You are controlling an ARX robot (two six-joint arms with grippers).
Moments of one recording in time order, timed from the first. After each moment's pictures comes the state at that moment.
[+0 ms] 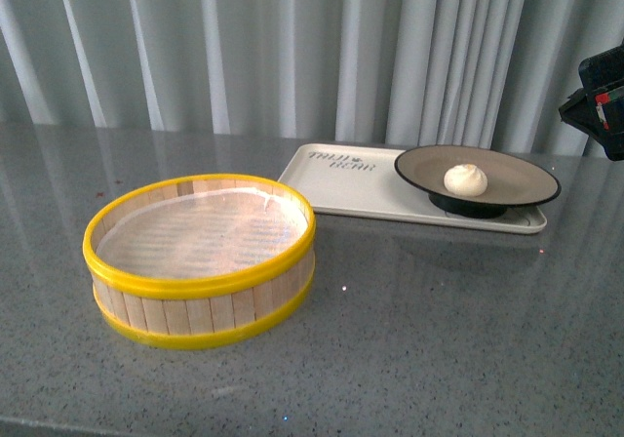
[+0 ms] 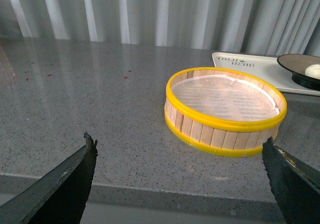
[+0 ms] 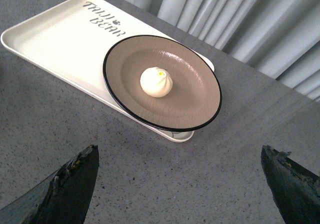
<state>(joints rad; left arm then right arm) 0.00 0.00 0.03 0.00 0.00 0.00 0.08 1.44 0.95 0.16 -0.01 -0.33</state>
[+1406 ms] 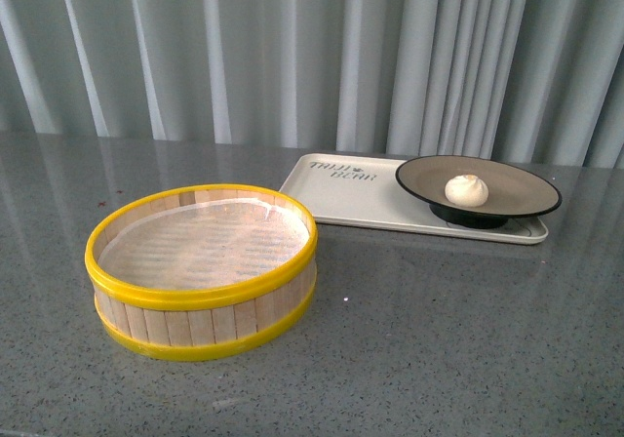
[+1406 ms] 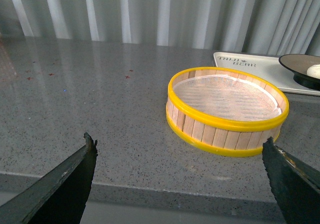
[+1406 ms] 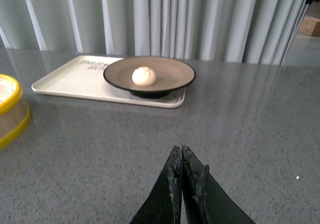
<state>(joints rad) 0.00 0.00 0.03 0.00 0.00 0.00 0.00 0.72 0.02 0.70 0.00 -0.01</state>
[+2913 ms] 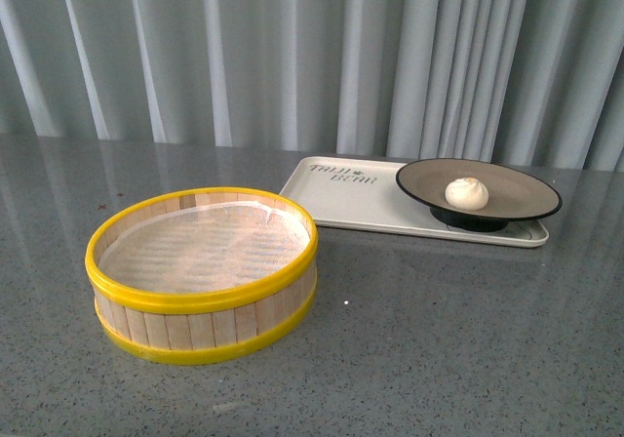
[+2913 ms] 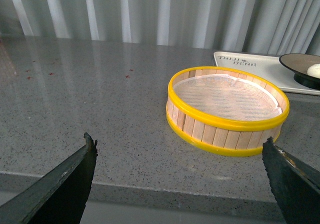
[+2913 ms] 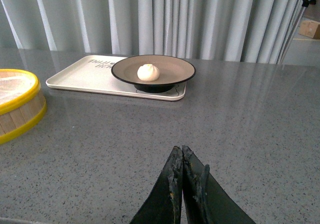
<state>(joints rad) 0.00 0.00 0.03 0.00 0.00 0.00 0.00 0.01 0.01 0.00 0.00 -0.01</state>
